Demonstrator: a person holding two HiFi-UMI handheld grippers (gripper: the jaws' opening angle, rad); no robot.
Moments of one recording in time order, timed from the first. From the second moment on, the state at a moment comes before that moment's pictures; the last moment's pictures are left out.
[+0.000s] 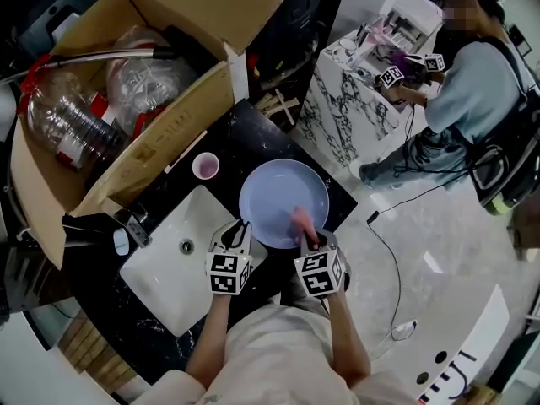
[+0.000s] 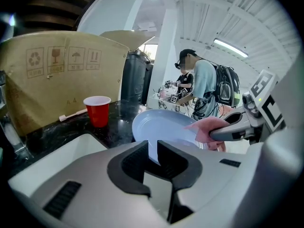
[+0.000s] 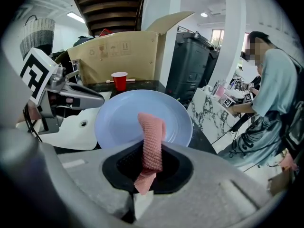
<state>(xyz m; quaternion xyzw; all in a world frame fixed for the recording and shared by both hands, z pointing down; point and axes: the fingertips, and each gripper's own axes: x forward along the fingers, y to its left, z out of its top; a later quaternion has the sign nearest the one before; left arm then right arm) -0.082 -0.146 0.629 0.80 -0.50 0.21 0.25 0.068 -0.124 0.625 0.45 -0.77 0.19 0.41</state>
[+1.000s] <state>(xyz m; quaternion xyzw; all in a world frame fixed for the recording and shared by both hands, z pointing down) -0.050 -0.129 0.575 0.84 -0.48 0.18 0.19 0.082 -0.123 0.551 0.52 -0.80 0.10 0.29</state>
